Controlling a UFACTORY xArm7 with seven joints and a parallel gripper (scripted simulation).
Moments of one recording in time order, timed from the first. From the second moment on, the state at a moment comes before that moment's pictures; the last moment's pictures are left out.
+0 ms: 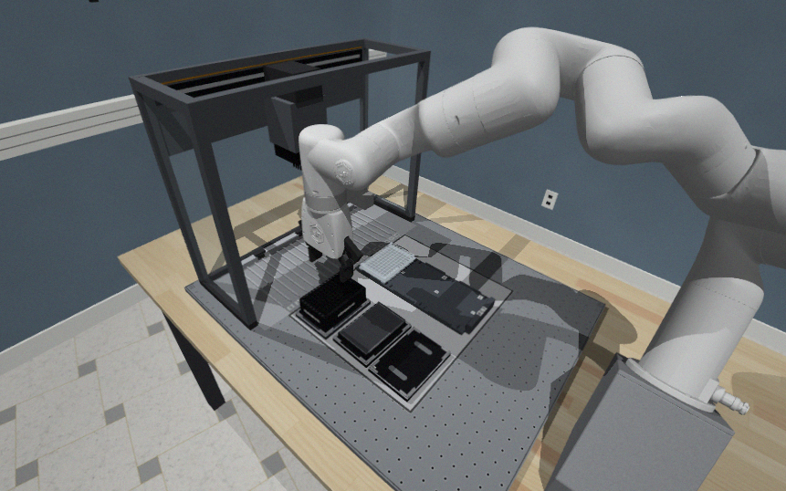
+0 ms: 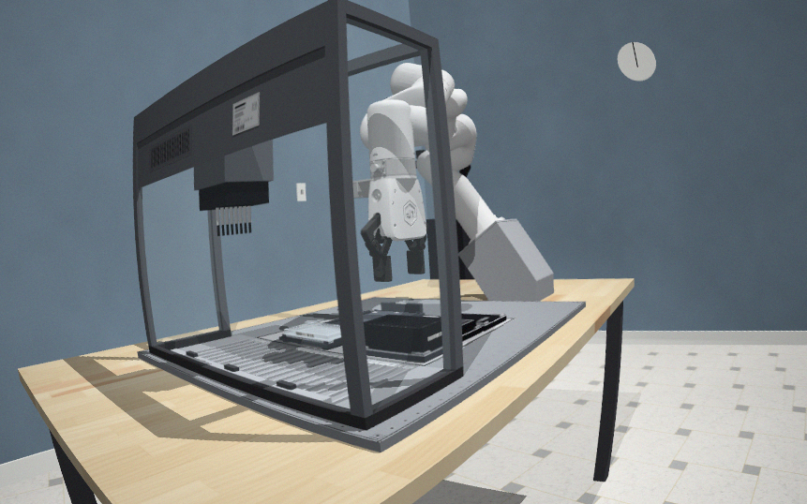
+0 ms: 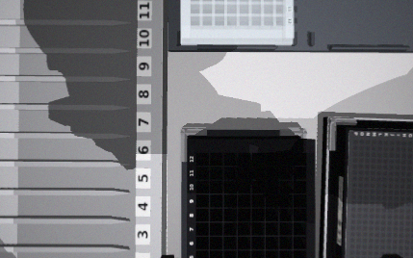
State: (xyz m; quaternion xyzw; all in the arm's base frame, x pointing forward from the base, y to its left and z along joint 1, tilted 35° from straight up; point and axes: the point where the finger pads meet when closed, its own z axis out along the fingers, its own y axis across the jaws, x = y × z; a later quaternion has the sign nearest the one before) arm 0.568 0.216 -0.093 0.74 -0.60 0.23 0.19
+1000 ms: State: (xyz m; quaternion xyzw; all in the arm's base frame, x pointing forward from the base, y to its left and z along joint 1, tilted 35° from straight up) arm 0.573 0.192 -0.129 0.74 -0.60 0.23 0.19
